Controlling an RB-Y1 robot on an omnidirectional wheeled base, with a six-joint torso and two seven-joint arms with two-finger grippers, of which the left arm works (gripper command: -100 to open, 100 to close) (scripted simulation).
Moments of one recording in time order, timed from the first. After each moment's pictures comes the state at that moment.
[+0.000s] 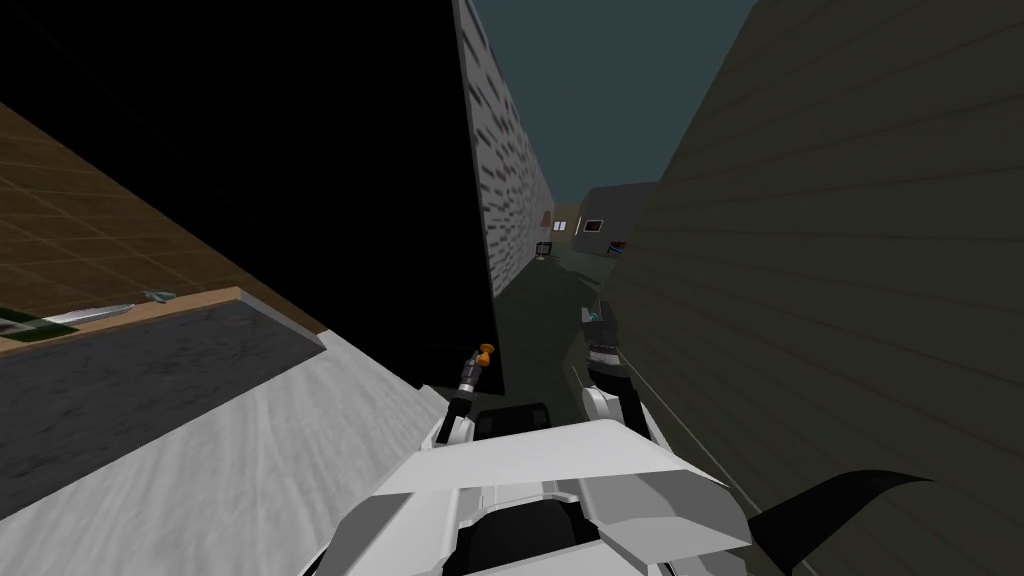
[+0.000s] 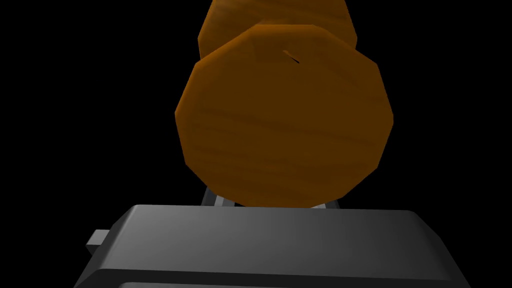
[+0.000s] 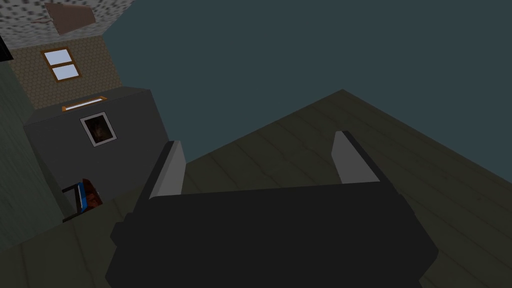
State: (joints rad) arm 0.05 0.14 -0.31 -0.89 0.18 -0.79 0.24
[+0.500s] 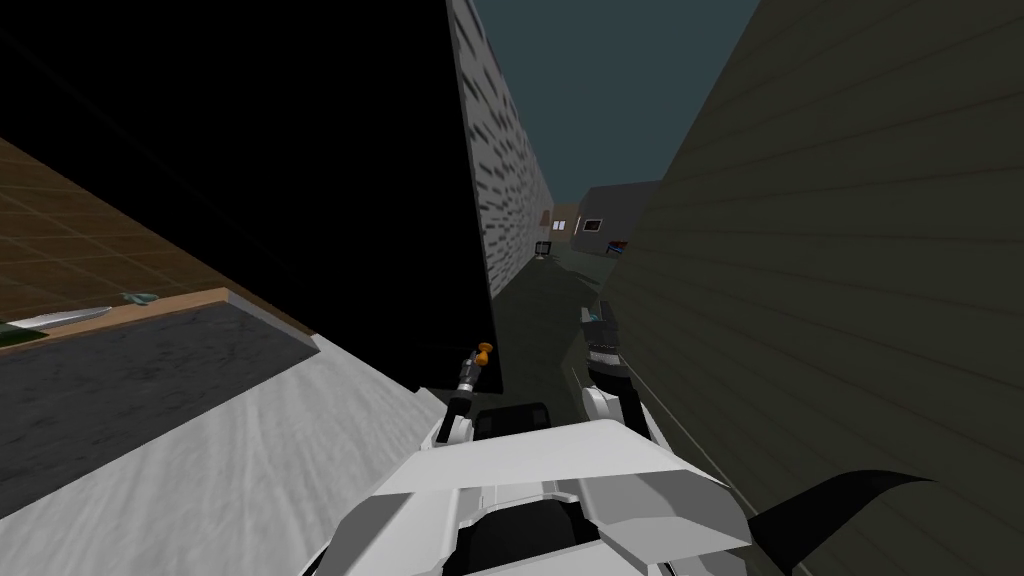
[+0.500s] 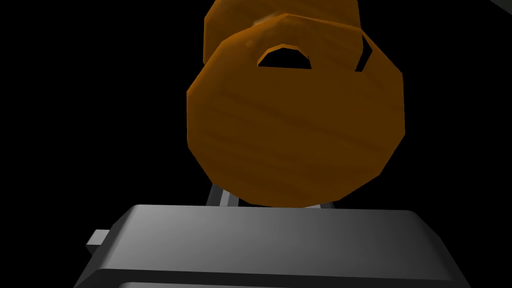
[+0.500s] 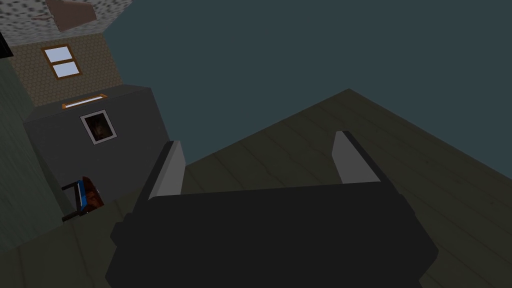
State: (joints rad) arm 0.04 0.14 -0.31 -0.87 0.24 -0.79 0.37
